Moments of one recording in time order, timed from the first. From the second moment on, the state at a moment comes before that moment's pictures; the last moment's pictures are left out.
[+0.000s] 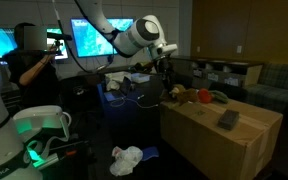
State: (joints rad) arm 0.33 0.16 -0.20 -2.10 -0.54 2.27 1.25
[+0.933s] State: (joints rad) arm 0.23 0.63 -0.06 -1.55 -0.48 2.34 1.03
